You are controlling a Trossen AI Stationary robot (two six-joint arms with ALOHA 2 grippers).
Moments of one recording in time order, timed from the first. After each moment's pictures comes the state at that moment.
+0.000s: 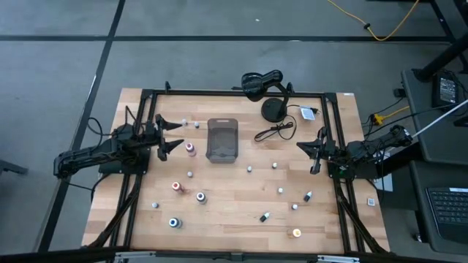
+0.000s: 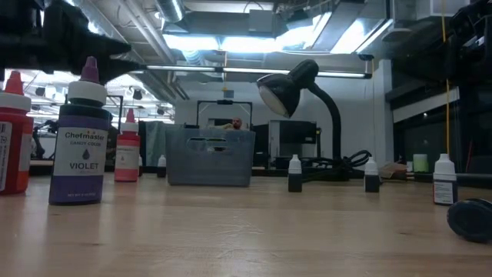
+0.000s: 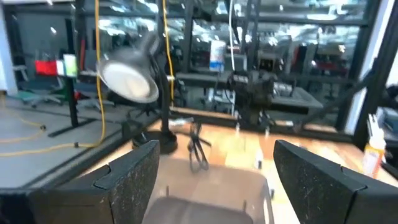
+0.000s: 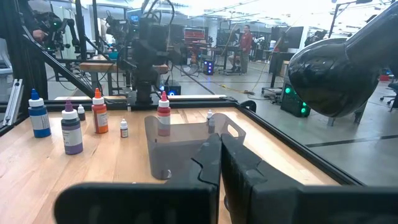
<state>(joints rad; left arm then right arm) 0.29 0.00 0.06 0.05 0.02 -0.09 0.41 0.01 0.01 0.08 0.69 -0.10</state>
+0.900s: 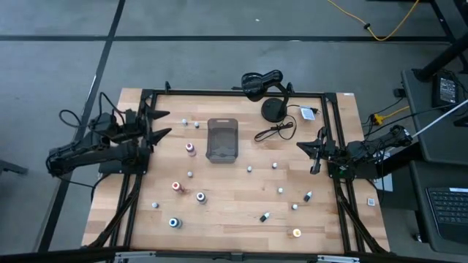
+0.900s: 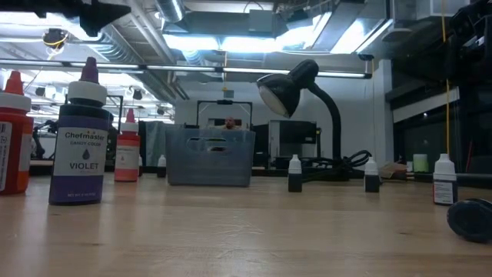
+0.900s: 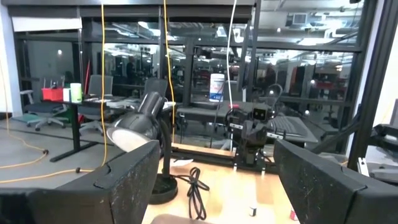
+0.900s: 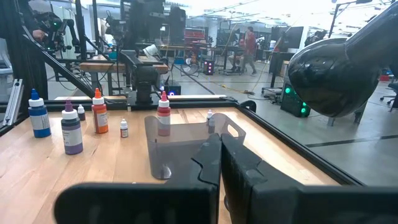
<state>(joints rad) 0.29 0.14 0.43 -0.11 0.02 -0.08 0.41 0.01 0.01 0.08 0.69 -0.10</state>
